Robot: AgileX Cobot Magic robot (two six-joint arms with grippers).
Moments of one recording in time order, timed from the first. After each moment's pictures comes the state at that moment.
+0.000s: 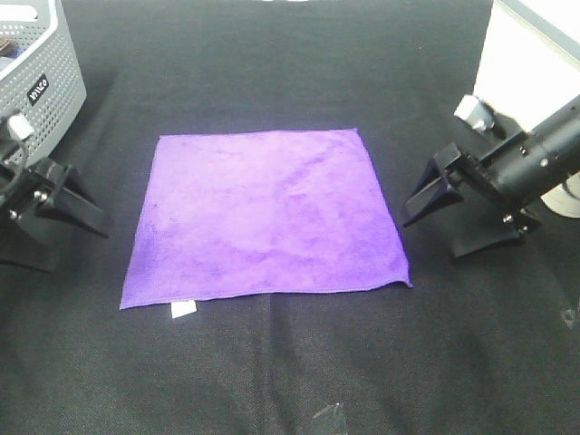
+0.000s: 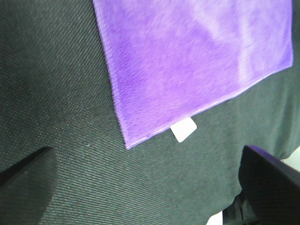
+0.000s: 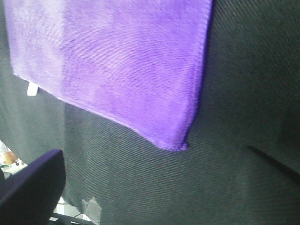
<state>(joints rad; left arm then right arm) 0.15 1.93 -1.02 -0.88 0.95 0.75 -0.04 2.01 -1.12 0.85 0.97 -0.68</state>
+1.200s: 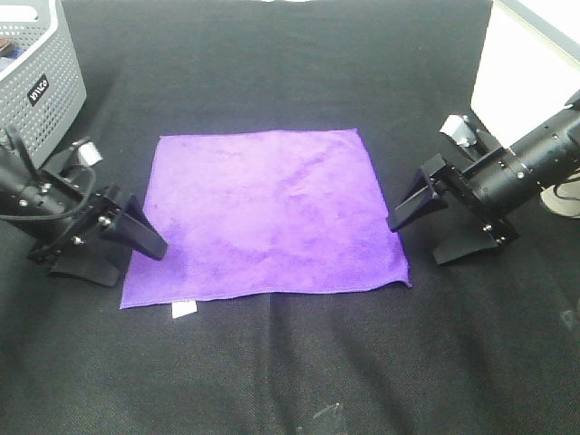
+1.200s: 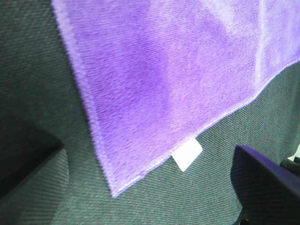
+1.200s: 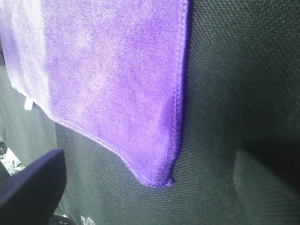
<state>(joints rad) 0.00 2.11 -1.09 -0.95 0.90 0.77 -0.04 2.17 -1.21 0.89 1.00 -0.70</state>
